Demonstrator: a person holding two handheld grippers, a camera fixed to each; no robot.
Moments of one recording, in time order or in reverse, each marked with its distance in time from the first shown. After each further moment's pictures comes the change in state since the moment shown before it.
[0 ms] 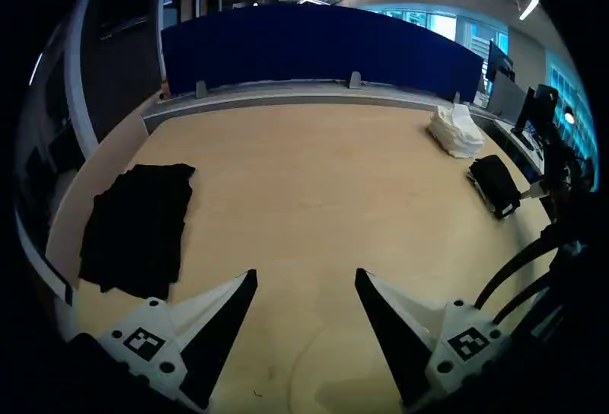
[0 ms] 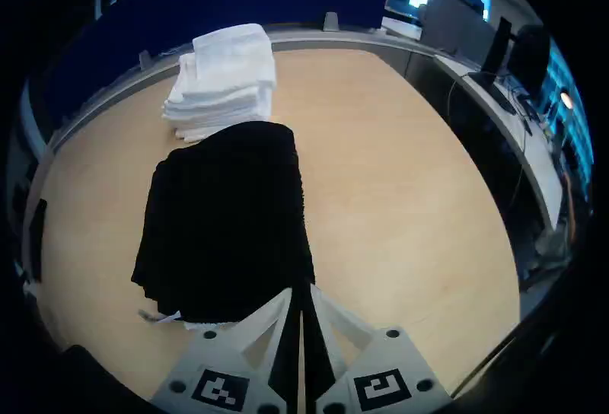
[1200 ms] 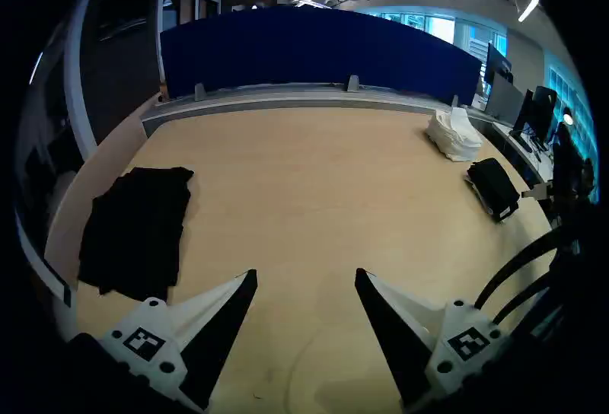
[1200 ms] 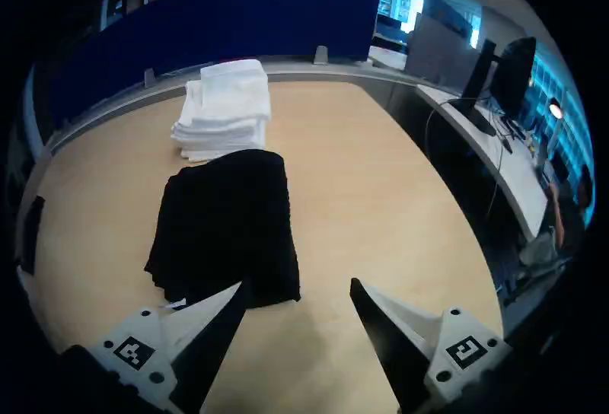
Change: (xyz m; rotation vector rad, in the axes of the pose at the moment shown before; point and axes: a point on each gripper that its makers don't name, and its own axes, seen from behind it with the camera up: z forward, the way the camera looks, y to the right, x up) left arm 0.004 0.001 -0.003 -0.010 0.014 -0.001; right arm 0.004 0.007 -0.038 -0.064 0.136 -0.026
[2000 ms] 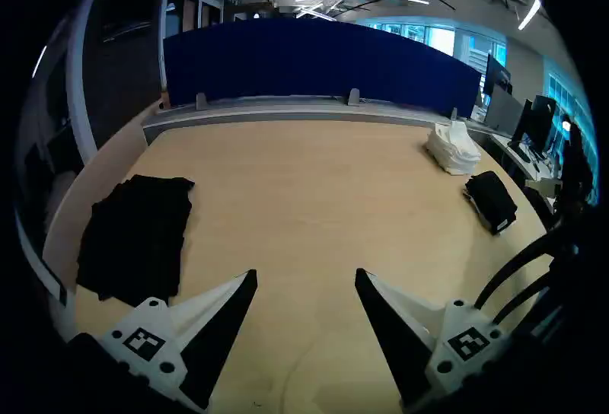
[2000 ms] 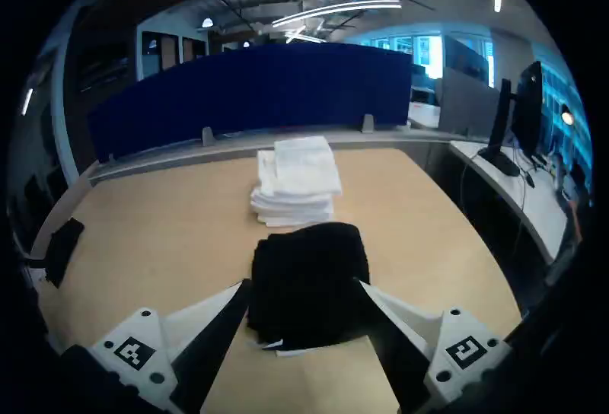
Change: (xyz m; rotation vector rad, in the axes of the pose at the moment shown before) left arm 0.019 -0.003 0.002 -0.010 0.056 -0.017; right arm 0.062 -0.093 -0.054 0.187 0.300 -0.006
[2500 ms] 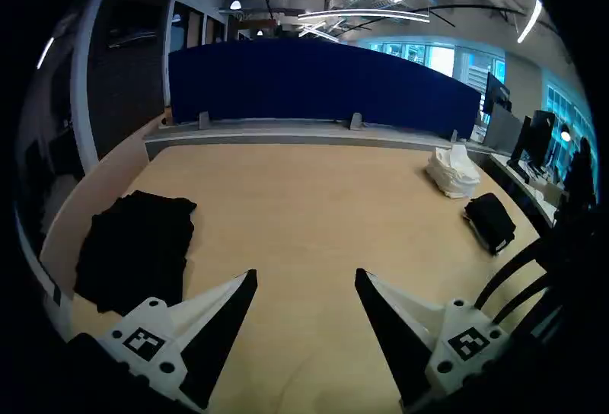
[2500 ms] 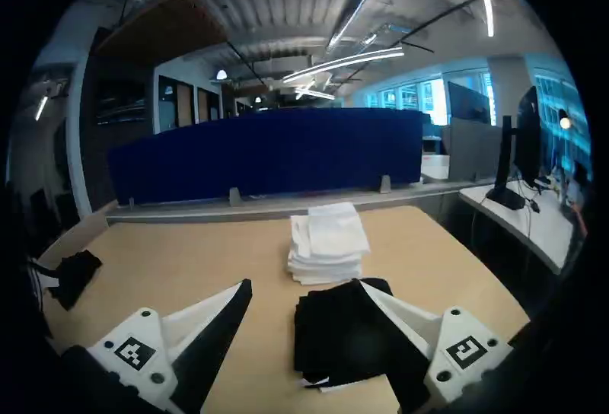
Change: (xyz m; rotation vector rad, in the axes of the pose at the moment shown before) left arm 0.029 -0.008 0.003 -0.009 0.104 -0.027; right arm 0.056 -0.052 -0.023 0.041 0.280 0.010
